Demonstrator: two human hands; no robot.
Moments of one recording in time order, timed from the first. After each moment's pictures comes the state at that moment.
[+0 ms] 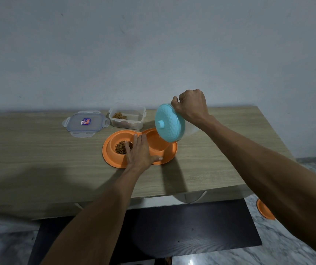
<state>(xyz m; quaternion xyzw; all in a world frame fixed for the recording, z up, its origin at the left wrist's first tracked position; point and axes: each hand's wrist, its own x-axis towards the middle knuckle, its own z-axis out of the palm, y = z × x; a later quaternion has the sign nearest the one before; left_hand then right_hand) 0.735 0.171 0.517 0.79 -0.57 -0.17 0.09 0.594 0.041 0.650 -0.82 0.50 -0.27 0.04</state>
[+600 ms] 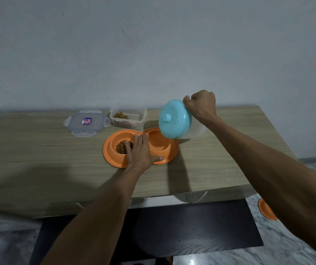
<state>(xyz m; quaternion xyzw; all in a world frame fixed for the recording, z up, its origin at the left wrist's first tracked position) 0.735 0.172 0.516 0.79 -0.57 -0.17 0.10 0.570 0.028 0.642 -0.75 0.56 -0.32 0.13</state>
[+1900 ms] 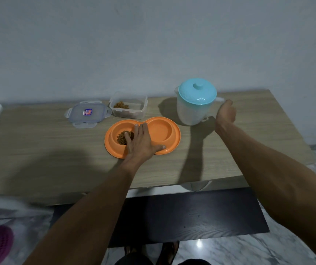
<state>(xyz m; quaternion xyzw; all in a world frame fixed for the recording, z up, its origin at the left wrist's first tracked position) 0.732 0.175 0.531 0.80 -0.57 -0.18 0.08 0.513 0.006 0.557 -0.27 0.74 -0.47 0.40</state>
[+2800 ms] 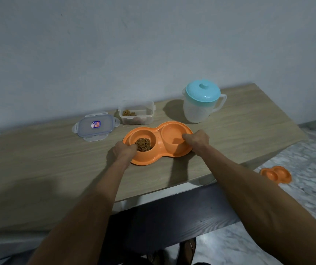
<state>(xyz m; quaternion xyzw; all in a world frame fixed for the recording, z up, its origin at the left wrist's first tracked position) 0.843 0.204 0.541 0.87 -0.30 -0.34 0.20 0.619 0.135 0.541 -0.40 0.81 -0.20 0.38</state>
